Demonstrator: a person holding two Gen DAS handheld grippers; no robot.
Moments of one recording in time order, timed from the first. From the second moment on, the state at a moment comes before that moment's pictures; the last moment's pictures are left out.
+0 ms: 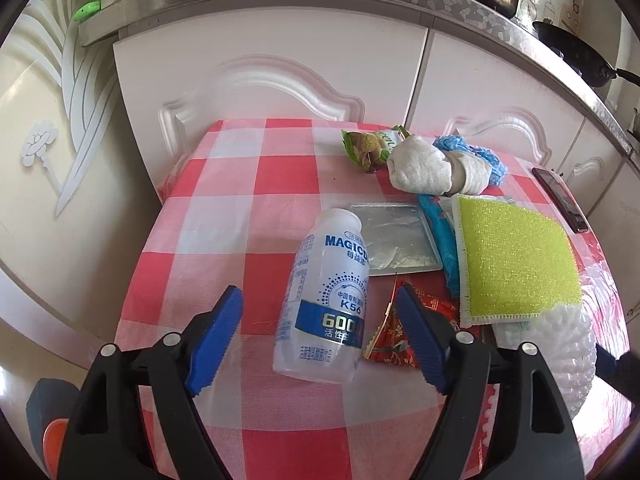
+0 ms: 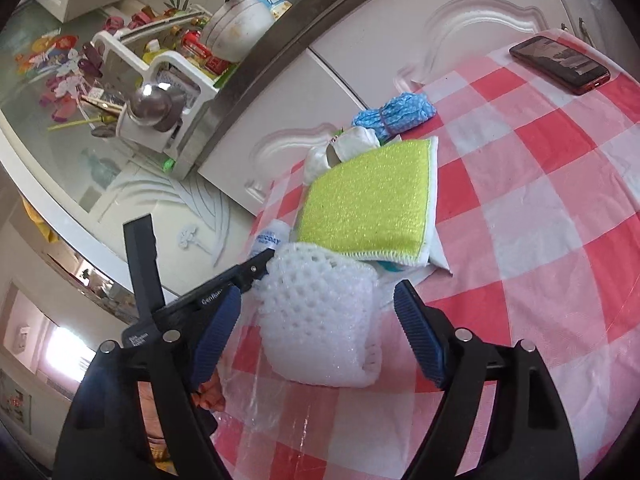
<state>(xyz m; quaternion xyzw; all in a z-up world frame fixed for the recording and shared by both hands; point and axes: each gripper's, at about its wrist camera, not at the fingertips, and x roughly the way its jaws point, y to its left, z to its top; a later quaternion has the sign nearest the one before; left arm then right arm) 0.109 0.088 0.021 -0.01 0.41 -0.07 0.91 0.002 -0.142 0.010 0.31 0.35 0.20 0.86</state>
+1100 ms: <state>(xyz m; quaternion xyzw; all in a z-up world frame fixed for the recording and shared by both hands) 0.084 0.089 0.027 -0.02 0.39 -0.07 0.92 -0.001 -0.131 -0.004 0.28 0.34 0.22 0.87</state>
